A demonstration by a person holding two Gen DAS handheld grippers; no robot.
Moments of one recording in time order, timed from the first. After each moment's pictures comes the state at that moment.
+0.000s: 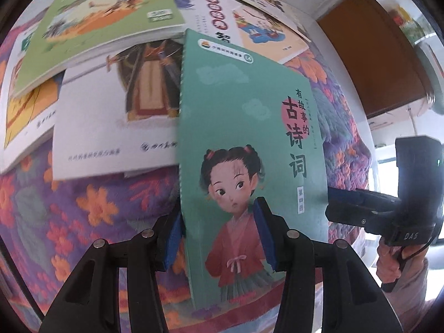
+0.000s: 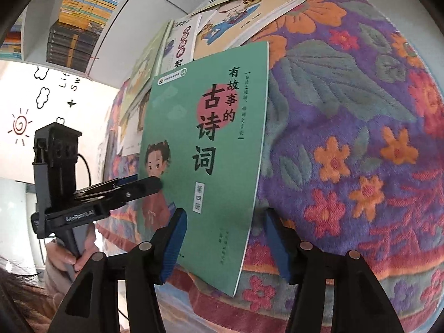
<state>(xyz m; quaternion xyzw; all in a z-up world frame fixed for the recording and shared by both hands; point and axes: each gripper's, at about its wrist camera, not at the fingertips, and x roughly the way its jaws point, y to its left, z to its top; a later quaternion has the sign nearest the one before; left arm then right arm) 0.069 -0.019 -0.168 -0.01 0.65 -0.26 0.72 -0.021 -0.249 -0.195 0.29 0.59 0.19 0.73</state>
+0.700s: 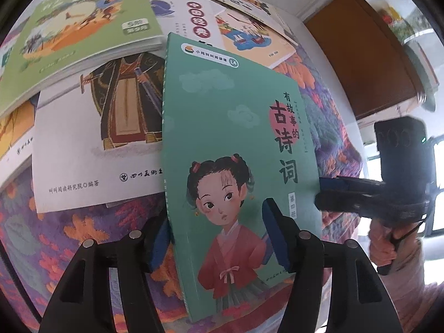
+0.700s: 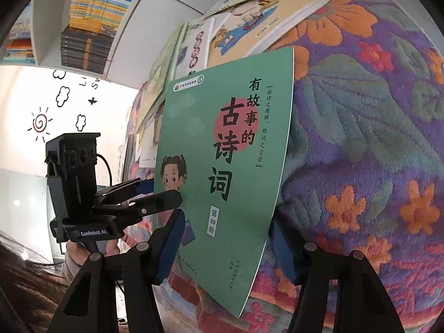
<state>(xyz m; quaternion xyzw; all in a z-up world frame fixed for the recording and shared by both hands) 0.078 -0.022 -0.171 -0.04 0.64 -0.29 0.71 0.006 -0.253 -0.204 0.31 0.57 0.24 0.72</state>
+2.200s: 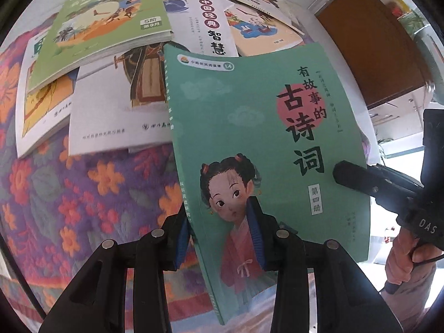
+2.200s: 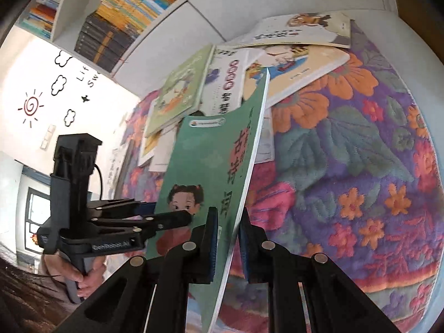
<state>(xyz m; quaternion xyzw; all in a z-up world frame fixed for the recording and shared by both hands) 0.034 -0.021 -0.148 0.01 0.65 -0.24 0.72 -0.028 -0.216 -0.139 0.23 0.53 0.20 0.79</state>
